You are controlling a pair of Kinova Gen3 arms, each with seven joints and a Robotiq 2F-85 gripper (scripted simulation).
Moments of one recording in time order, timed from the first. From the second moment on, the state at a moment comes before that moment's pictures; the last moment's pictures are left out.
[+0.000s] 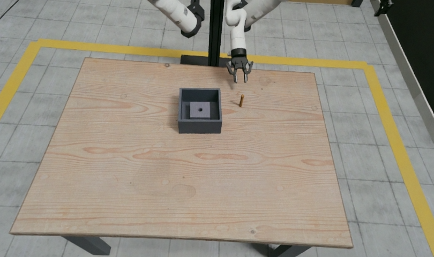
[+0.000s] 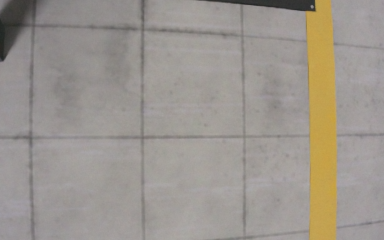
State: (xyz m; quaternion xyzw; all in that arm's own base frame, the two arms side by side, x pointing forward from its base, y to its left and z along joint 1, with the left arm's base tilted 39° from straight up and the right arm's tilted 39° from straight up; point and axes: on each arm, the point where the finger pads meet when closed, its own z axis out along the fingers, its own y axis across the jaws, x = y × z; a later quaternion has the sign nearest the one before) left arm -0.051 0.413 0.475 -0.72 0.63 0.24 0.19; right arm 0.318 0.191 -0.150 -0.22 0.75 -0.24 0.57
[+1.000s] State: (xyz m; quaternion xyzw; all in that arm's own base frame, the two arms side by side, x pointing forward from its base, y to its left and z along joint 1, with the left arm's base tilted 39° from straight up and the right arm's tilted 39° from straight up) left arm -0.051 0.413 0.475 -0.72 0.63 0.24 0.19; right arm 0.317 0.194 -0.146 -0.21 0.77 -0.25 0.54
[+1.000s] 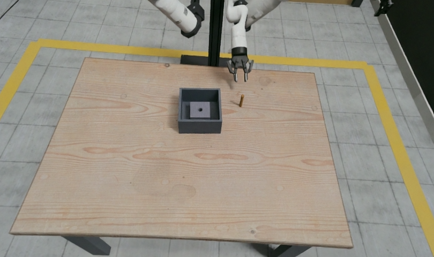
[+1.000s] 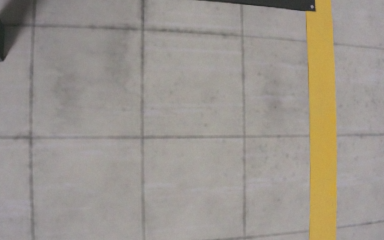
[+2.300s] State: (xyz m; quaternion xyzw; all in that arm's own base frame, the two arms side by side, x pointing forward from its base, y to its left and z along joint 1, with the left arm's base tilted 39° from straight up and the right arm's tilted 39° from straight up) left arm -0.051 0.413 0.475 -0.72 0.63 0.24 0.19; right arm 0.312 0.210 -0.125 -0.16 0.86 -0.28 0.38
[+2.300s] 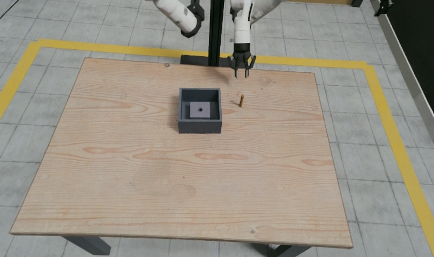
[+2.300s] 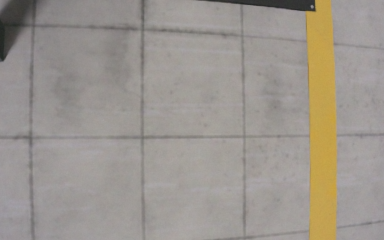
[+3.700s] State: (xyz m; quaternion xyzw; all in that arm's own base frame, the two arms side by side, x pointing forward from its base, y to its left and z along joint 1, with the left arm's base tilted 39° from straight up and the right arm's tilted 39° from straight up) left arm -0.051 0.413 0.475 -0.72 0.63 0.24 0.19; right arm 0.307 0.227 -0.102 -0.09 0.93 -0.31 0.19
